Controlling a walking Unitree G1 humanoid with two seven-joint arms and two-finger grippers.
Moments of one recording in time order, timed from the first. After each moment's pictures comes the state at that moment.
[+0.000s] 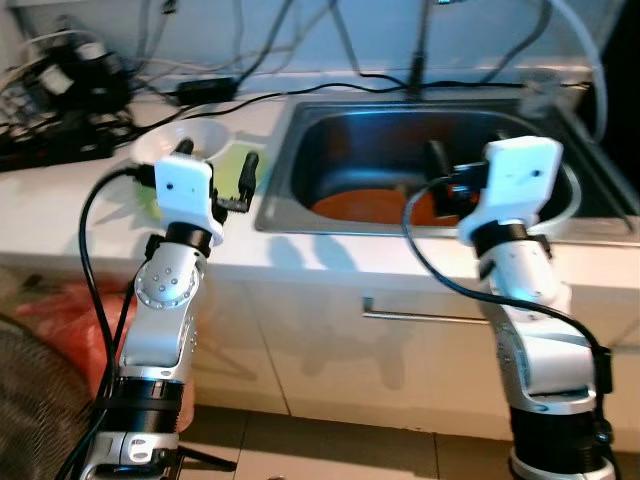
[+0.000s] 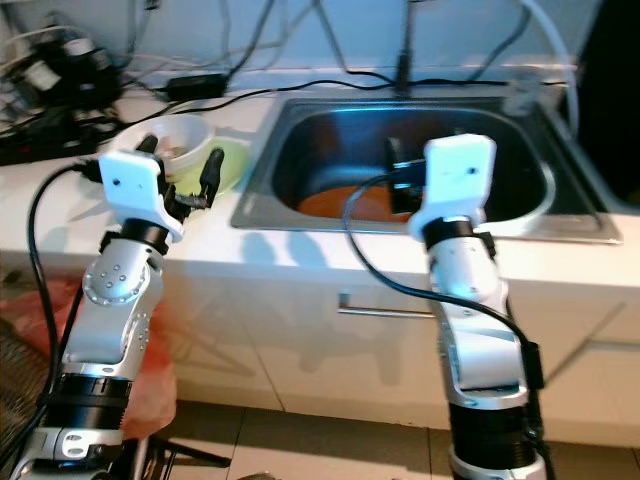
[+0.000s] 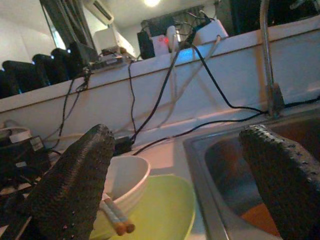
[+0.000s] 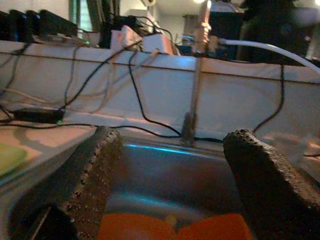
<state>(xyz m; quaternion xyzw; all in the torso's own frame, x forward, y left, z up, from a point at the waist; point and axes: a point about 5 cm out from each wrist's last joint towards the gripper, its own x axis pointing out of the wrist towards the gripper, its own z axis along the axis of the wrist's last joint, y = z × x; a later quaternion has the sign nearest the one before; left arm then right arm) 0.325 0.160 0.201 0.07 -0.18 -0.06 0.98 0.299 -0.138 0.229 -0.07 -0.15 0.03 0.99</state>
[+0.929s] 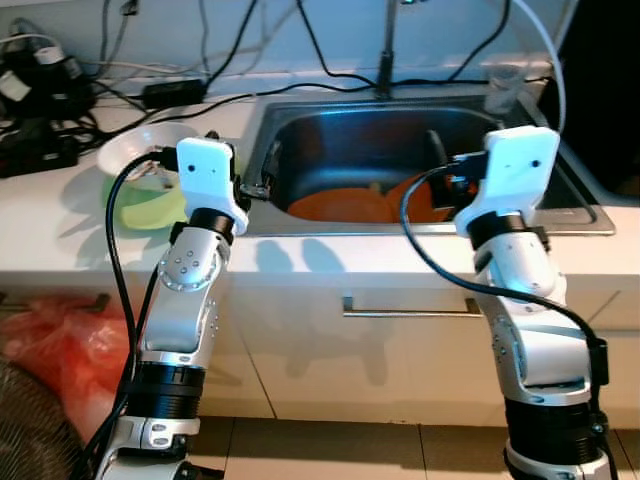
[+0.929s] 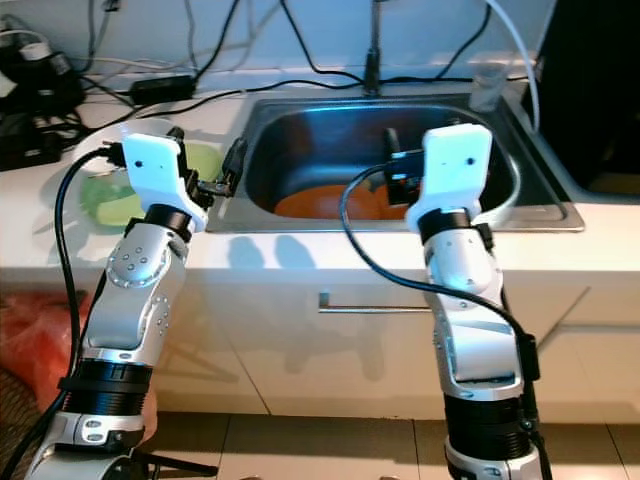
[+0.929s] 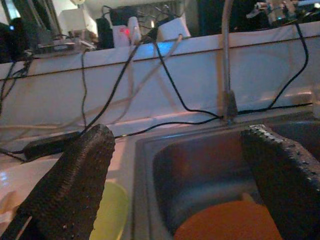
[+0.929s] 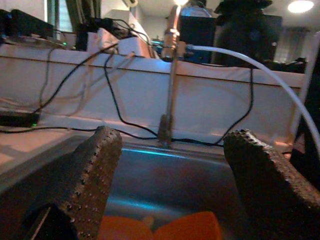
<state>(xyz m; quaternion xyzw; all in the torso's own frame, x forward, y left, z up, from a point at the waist) 0.336 0.140 0.207 0.03 -0.15 -0.08 0.98 0.302 -0.136 0.234 -0.07 -0.15 0.03 0.99</state>
